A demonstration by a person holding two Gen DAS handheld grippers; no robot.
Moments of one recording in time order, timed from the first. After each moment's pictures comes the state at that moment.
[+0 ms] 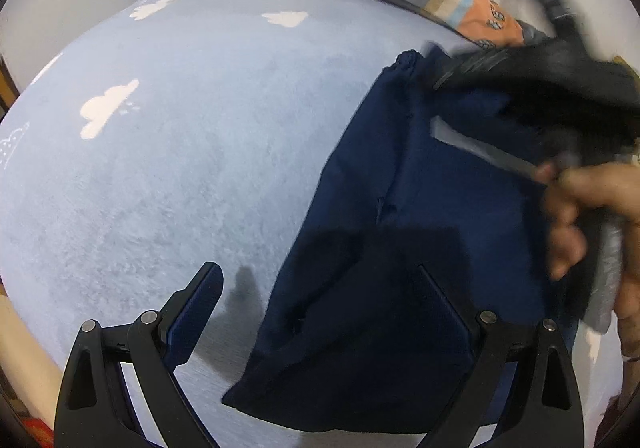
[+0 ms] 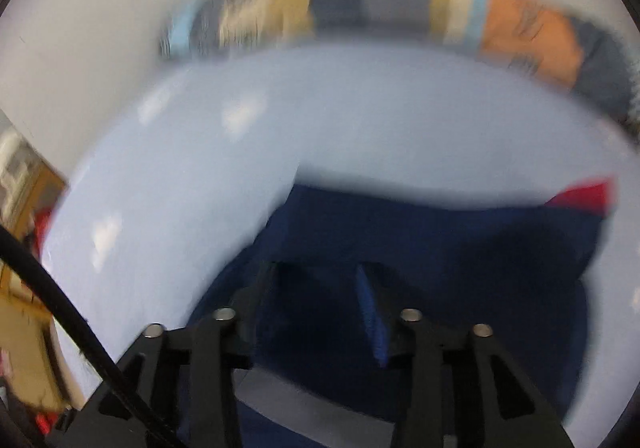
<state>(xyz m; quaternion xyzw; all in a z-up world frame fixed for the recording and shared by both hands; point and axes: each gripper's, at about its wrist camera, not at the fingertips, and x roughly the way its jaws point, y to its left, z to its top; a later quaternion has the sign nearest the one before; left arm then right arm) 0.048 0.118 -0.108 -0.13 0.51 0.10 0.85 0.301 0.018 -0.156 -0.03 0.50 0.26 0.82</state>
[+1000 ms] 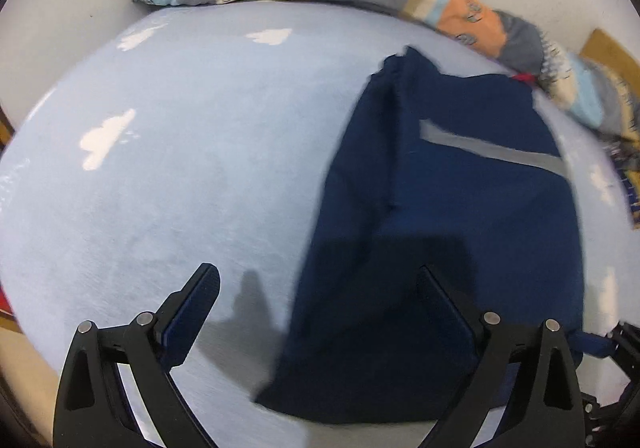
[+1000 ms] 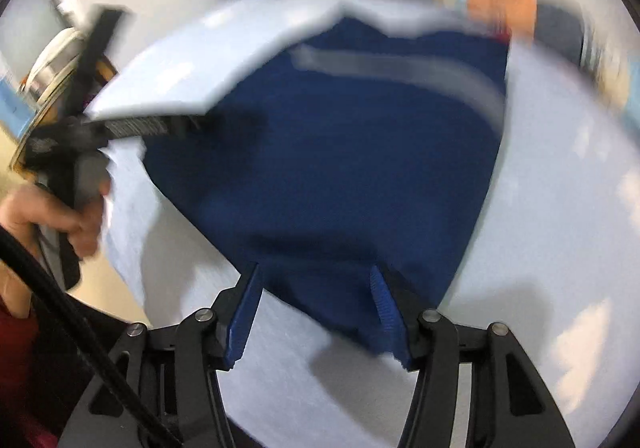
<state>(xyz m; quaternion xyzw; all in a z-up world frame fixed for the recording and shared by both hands) 0.042 0.117 -0.109 -0.07 0.50 0.08 0.86 0.078 -0.119 -0.178 -0.07 0.49 0.31 0.81</state>
